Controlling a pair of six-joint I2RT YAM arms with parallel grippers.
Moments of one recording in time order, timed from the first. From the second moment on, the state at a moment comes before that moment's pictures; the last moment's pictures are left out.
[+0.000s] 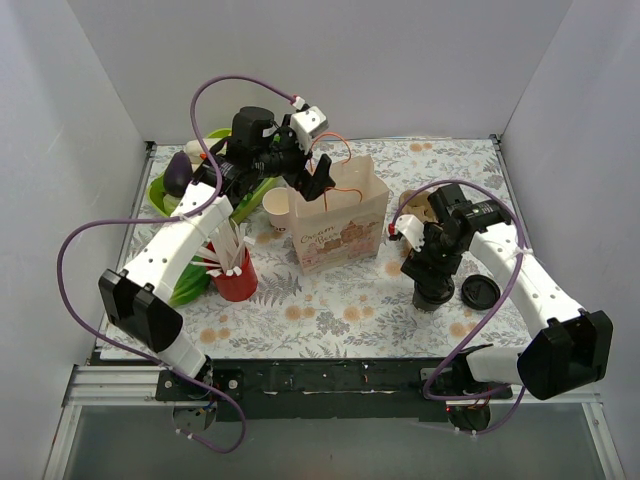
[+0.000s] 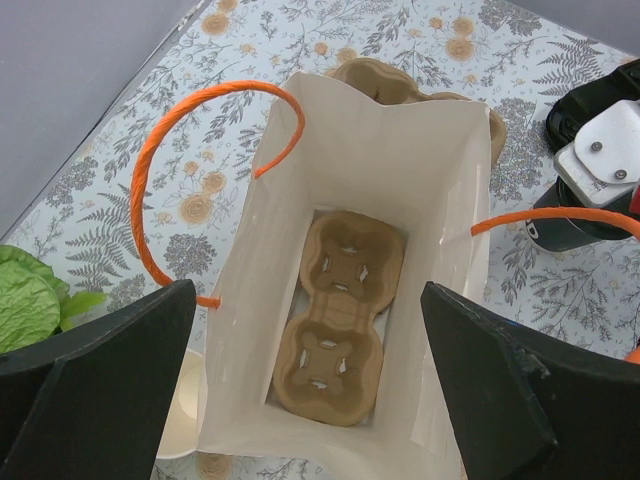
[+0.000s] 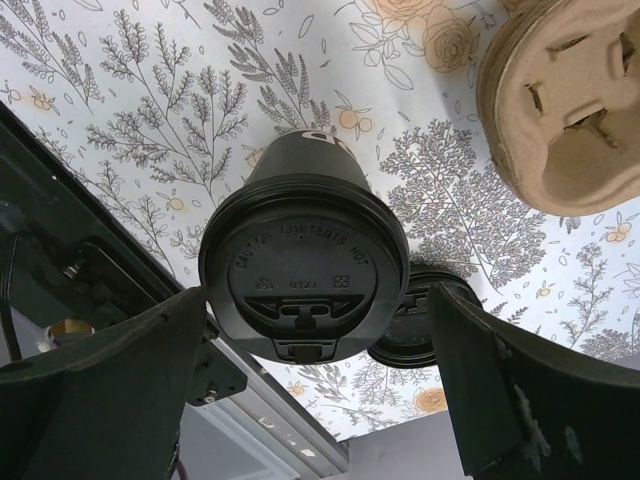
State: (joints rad) left arm -0.52 1.59 1.70 -0.52 0.46 0.22; right arm 0.35 1.28 1.15 -1.22 -0.19 -0.74
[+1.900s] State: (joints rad) left arm -0.49 1.56 1.79 -0.59 0.40 0.26; right arm 0.35 1.18 1.29 -1.30 -0.17 -0.76
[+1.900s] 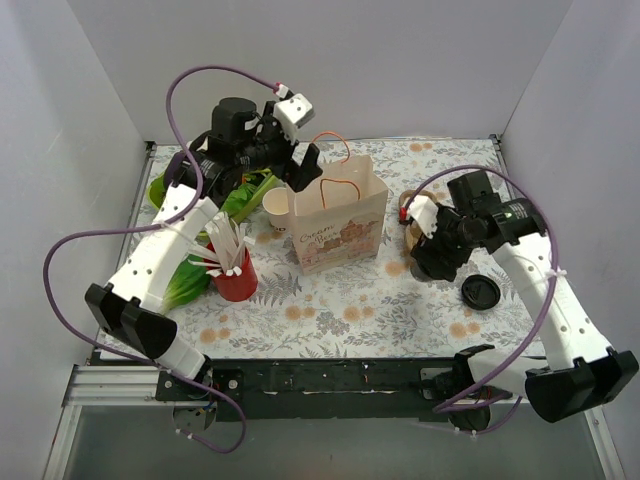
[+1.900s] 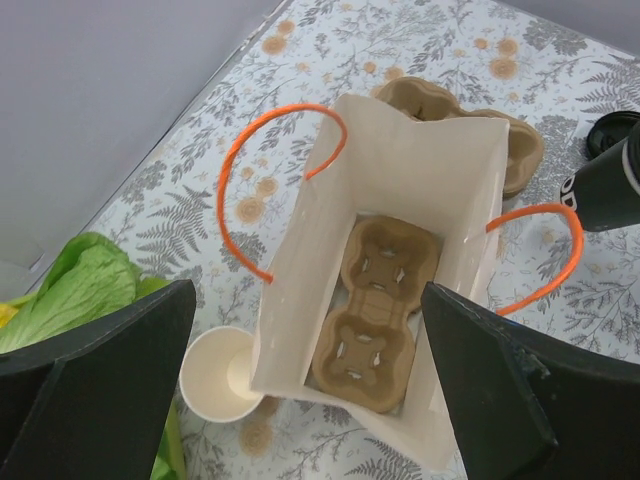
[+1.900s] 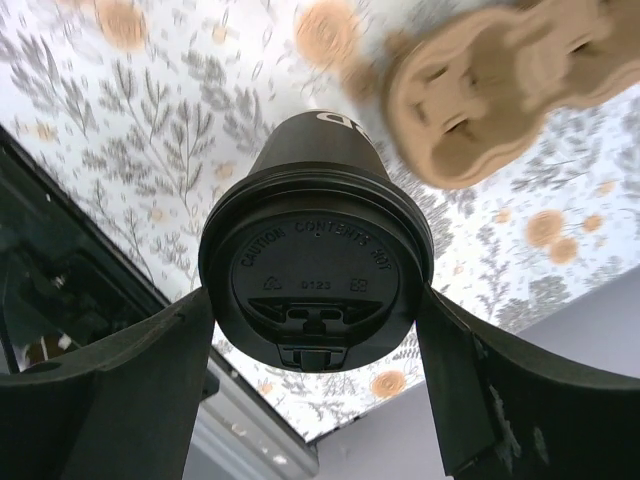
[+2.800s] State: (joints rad) left arm -0.45 1.73 1.83 -0.66 0.35 0.20; right arm 0.36 1.52 2.10 -1.03 -0.66 -0.68
